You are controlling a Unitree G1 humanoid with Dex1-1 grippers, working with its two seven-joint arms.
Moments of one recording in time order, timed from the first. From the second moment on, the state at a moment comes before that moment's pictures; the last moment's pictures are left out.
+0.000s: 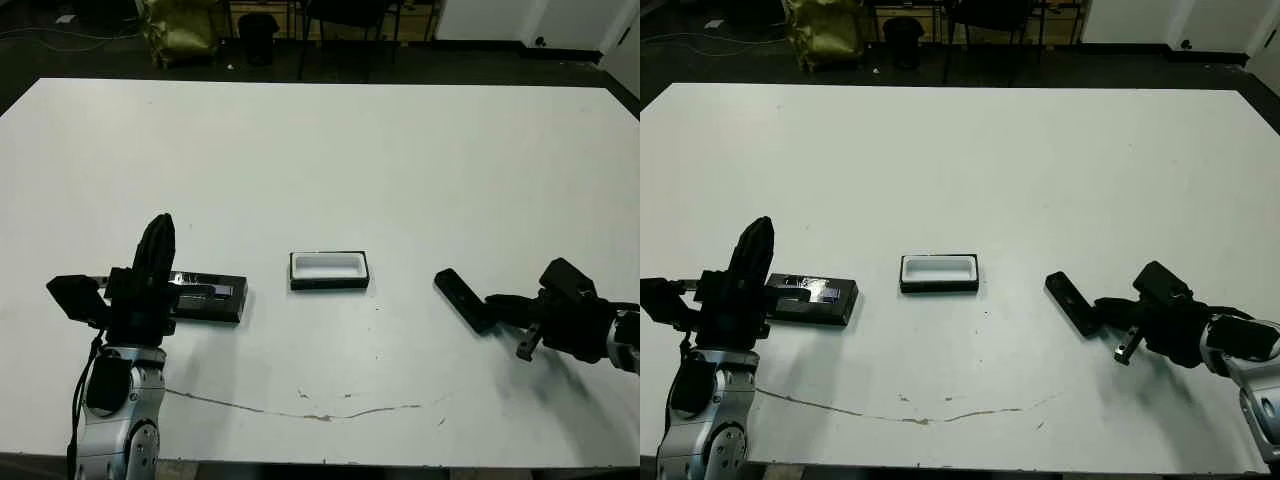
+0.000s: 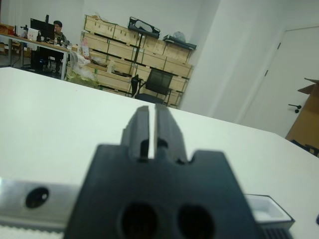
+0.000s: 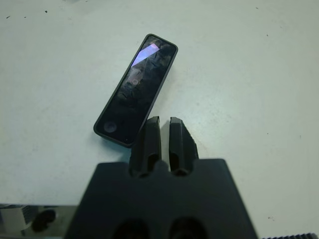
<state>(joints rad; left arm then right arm) 0.13 0.08 0.12 -0.26 -0.36 -0.11 -0.19 -0.02 -0.85 0.00 -0.01 0.17 0.33 0.89</state>
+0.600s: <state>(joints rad) 0.14 0.08 0.11 -0.26 -0.36 -0.11 -0.18 0.11 -0.64 -0.14 -0.19 0.04 0.23 0.40</state>
